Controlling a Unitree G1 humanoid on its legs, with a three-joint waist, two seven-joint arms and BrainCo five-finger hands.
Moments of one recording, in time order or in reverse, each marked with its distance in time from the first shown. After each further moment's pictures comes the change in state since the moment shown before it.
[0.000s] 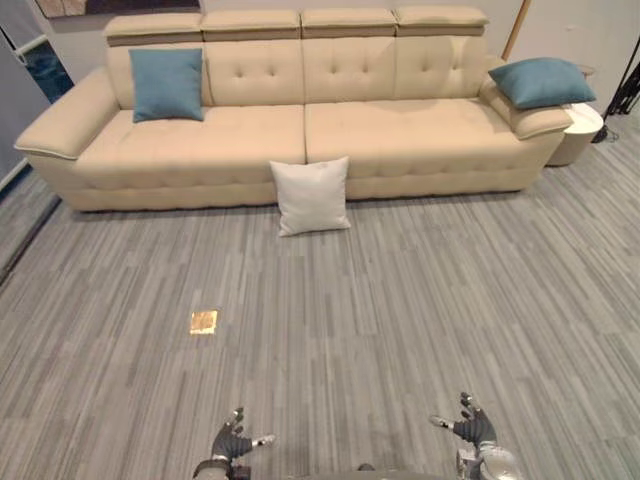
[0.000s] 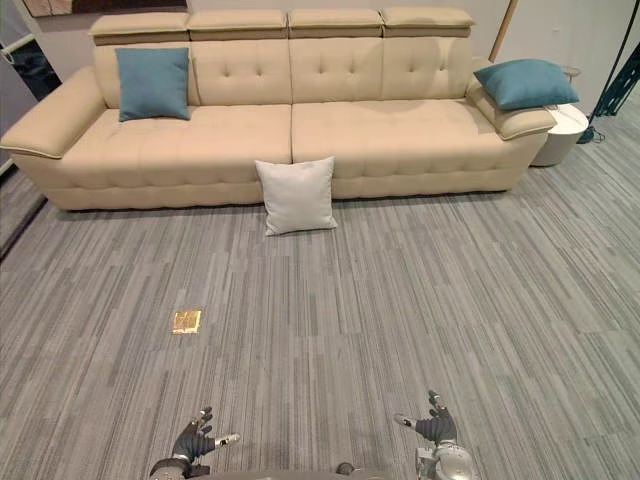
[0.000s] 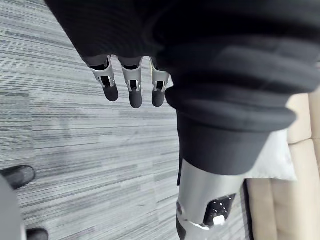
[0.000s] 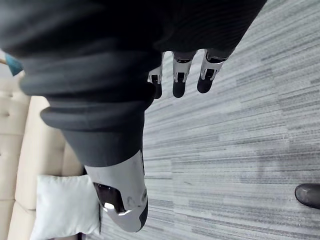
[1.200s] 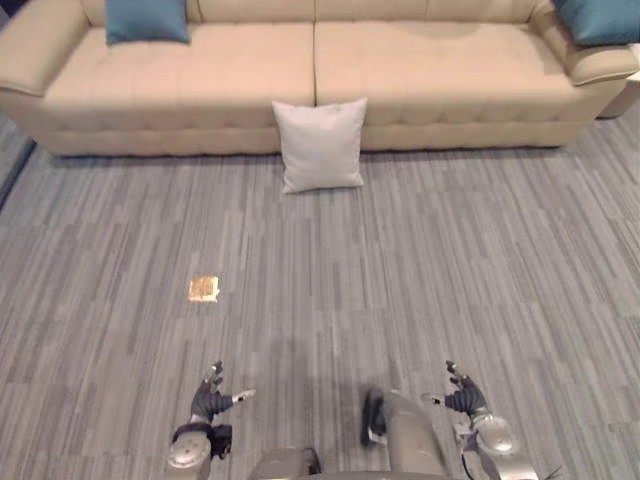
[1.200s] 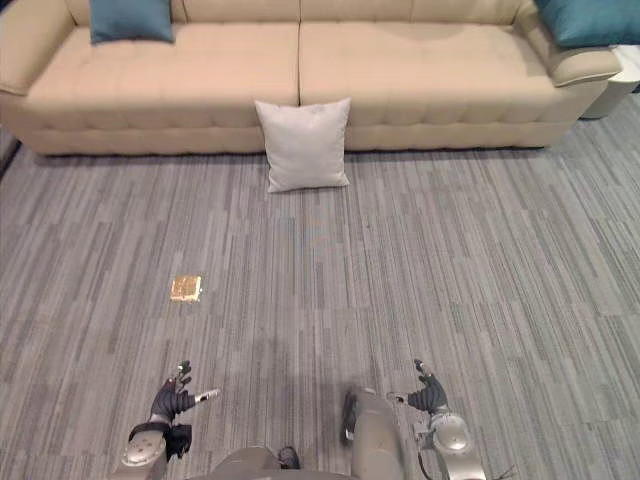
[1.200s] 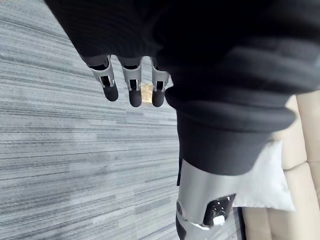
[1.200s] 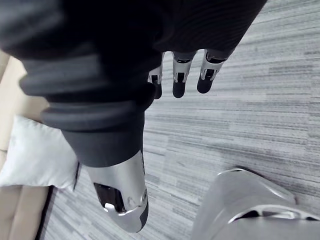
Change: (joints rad) left arm -0.093 0.045 0.024 -0.122 -0.070 0.002 0.038; right arm -0.109 -0.066 0.099 0.013 -0.017 0.020 0.015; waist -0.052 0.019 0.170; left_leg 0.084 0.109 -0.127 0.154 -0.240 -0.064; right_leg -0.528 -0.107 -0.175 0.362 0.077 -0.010
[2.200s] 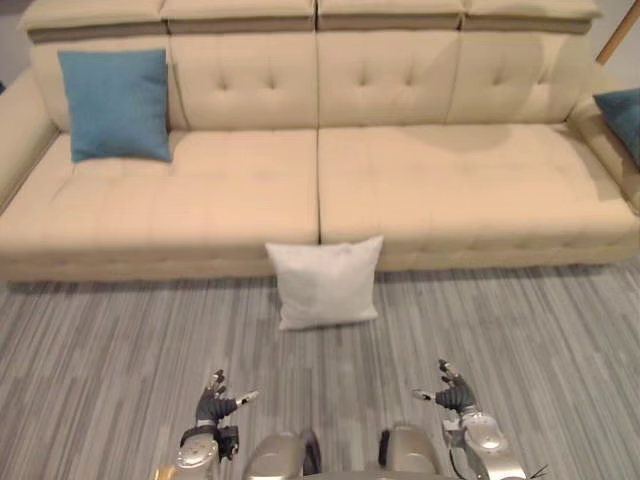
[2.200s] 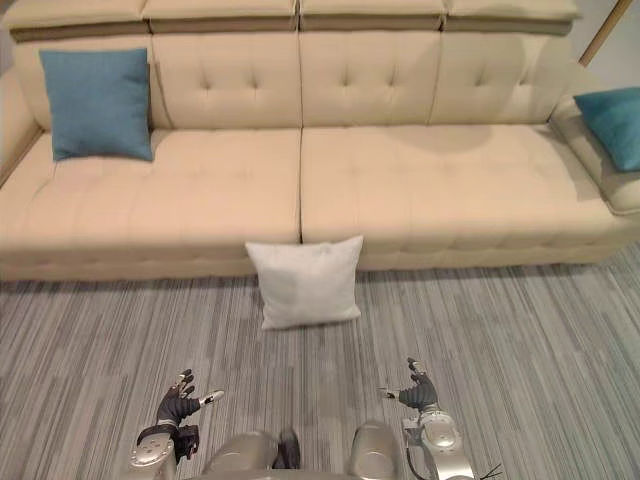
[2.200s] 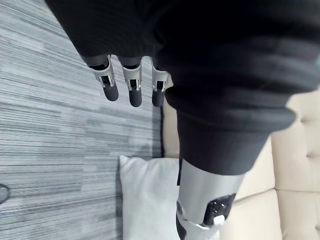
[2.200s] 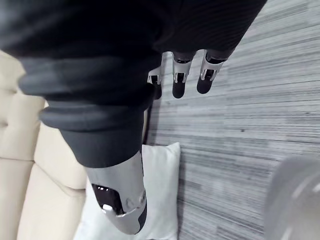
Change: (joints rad) left arm -0.006 -0.017 0.026 0.072 -0.029 0.020 0.002; right arm 0.018 0.053 0.018 0.007 0.025 0.000 -0.037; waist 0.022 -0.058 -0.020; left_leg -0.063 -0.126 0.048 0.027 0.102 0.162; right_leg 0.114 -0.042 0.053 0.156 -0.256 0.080
